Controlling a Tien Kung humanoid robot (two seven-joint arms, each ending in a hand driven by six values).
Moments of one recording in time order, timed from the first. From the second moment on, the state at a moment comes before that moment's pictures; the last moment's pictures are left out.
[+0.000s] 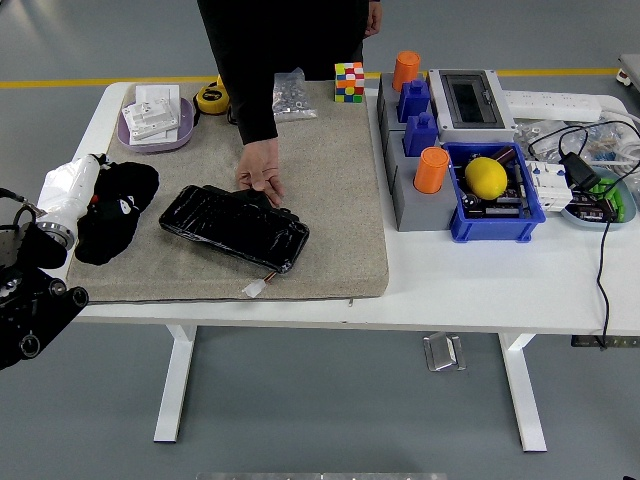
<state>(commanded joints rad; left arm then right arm) -0.58 0.38 -0.79 -0.75 1.69 0.49 0.09 0.13 -0.34 0.79 0.22 -0.59 0.08 -0.19</state>
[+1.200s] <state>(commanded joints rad) -0.56 0.37 -0.79 -0.69 1.56 0.37 0.08 0.12 -0.34 0.79 0.22 -0.60 0.07 -0.19</state>
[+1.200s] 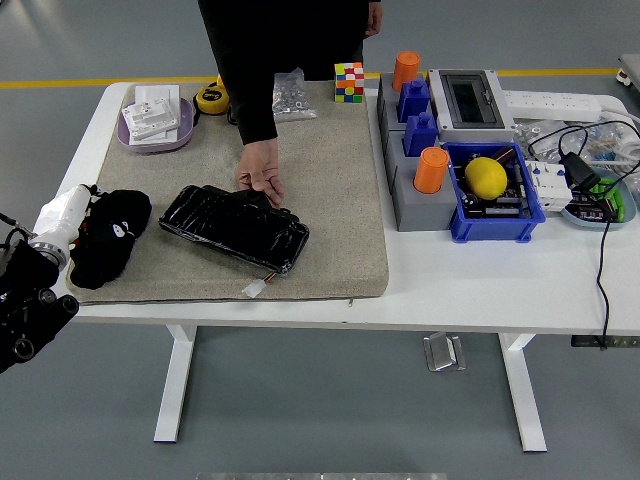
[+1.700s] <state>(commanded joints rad) -0.56 0.39 -0.85 -0.78 1.52 0.37 0.08 0.13 -0.33 0.80 0.21 -0.60 0.07 -0.19</state>
